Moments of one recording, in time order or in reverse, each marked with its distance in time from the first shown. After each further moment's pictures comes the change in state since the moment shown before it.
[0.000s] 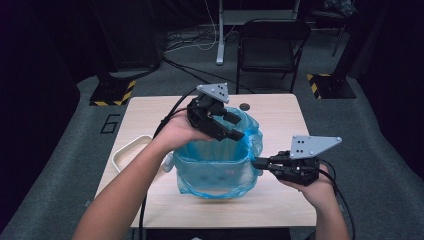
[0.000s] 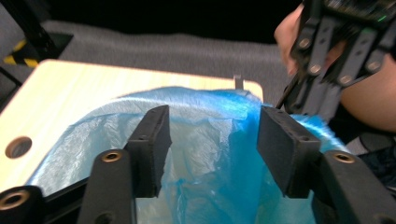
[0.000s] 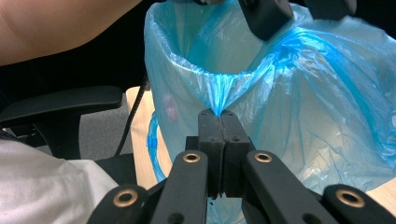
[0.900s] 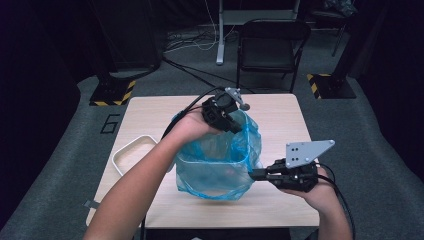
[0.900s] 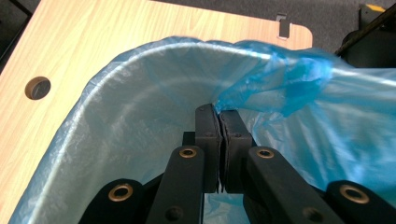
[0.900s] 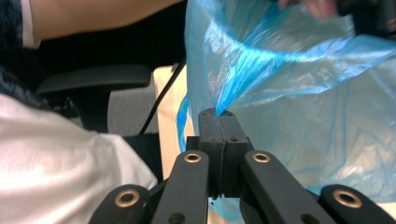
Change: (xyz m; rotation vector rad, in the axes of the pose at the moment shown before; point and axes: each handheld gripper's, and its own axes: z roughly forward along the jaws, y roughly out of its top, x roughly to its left) left arm 0.031 0.001 0.041 0.254 0.082 -0.059; right arm 0.009 -0.001 0.004 0.092 0.119 -0.049
